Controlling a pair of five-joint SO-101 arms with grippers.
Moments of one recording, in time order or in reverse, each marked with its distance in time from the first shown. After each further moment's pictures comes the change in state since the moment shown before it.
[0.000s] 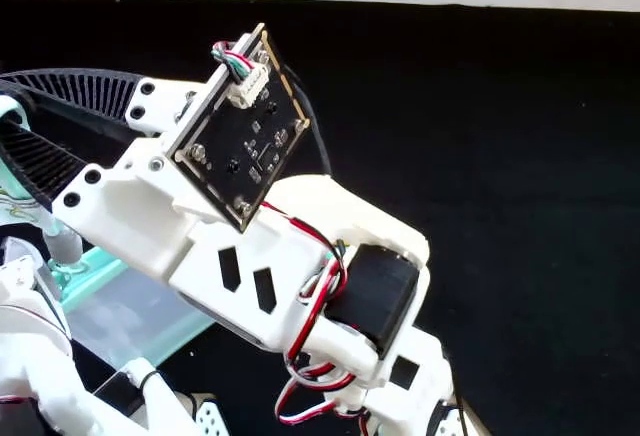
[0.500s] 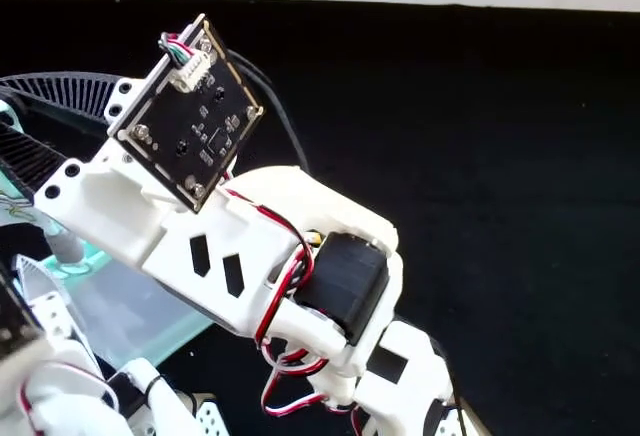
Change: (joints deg) left arm -0.4 -11.3 2.5 0.1 0.0; right arm 0.0 2.3 0.0 0.0 0.0
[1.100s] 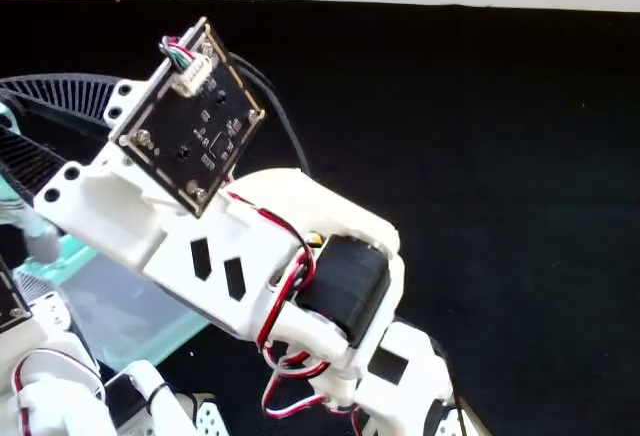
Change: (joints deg) left arm 7.5 -1.2 14.1 -0.8 0.2; right arm 0.0 0.0 0.0 0.0 0.0
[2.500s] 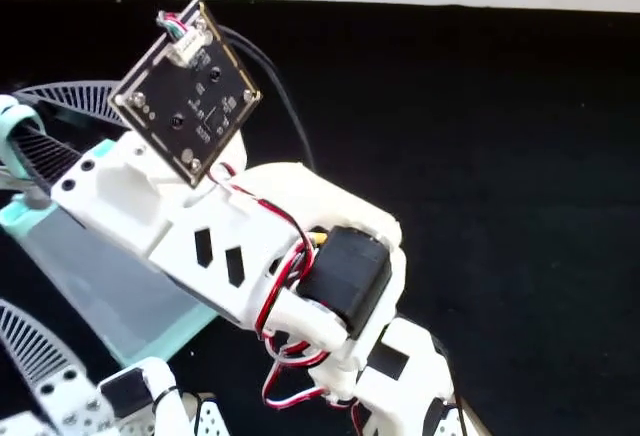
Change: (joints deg) left arm 9.0 -0.6 -29.6 -0.9 -11.7; right arm 1.6 0.3 0.0 5.8 -3.2
